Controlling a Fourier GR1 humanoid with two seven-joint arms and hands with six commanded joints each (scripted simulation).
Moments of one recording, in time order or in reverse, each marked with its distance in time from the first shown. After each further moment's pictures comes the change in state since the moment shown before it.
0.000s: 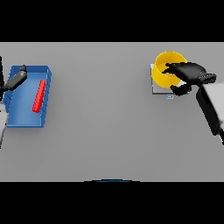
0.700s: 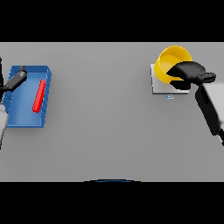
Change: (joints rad) left arm 0.011 0.001 0.001 -0.016 0.002 -0.001 0.010; right arm 0.010 0.005 -0.021 -0.044 -0.028 0.013 0.043
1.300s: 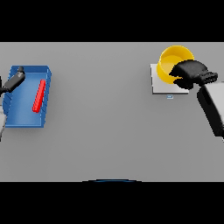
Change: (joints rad) left arm 0.020 0.009 0.009 -0.024 0.015 -0.011 0.001; right arm 0.014 -0.026 0.014 -0.055 0.016 0.001 0.012
